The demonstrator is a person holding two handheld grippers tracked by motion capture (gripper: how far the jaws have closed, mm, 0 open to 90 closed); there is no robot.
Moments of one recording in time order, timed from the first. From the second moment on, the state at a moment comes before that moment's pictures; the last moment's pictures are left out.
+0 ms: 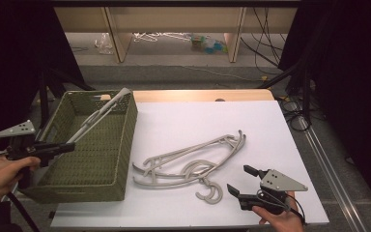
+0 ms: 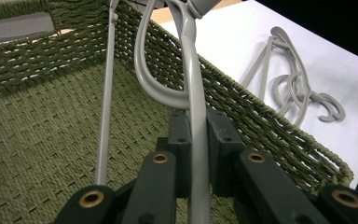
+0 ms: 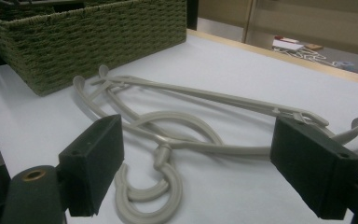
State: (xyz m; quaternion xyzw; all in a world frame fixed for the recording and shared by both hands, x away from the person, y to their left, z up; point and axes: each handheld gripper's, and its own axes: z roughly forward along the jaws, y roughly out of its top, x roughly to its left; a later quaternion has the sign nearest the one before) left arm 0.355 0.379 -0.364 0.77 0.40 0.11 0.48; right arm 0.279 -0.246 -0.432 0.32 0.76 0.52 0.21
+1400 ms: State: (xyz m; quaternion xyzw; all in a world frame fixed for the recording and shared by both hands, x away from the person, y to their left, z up) left arm 0.378 0.361 -0.392 0.81 0.49 0.16 0.30; right arm 0.281 -0.244 -0.433 0.31 0.76 0.53 0.21
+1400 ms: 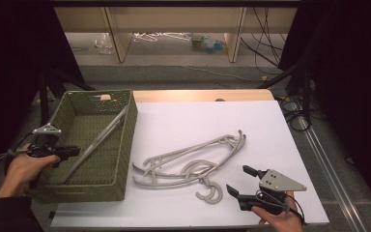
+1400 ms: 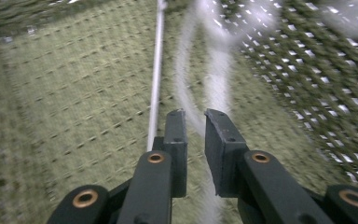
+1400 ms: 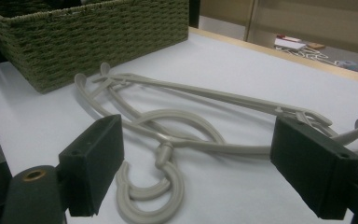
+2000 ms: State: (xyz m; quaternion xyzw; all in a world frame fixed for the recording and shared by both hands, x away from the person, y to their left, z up) left arm 0.373 0.338 -0.371 0.83 0.43 0.17 0.31; right arm 0.279 -0.245 -0.432 0.31 0.77 0.52 0.20
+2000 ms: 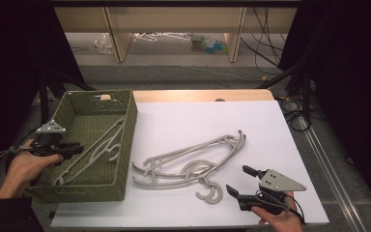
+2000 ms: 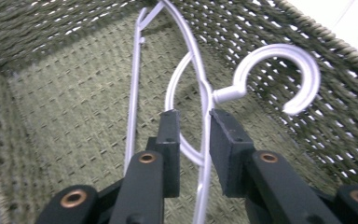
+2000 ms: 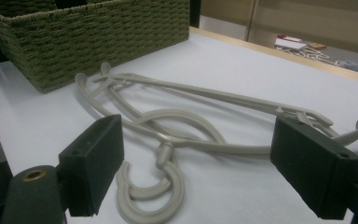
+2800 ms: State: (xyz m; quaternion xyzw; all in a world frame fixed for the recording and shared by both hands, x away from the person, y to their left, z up) left arm 0.343 0.196 -0.336 0.82 0.33 0.17 0.43; right arm 0.279 -0.246 -0.432 0.32 0.76 0.52 0.21
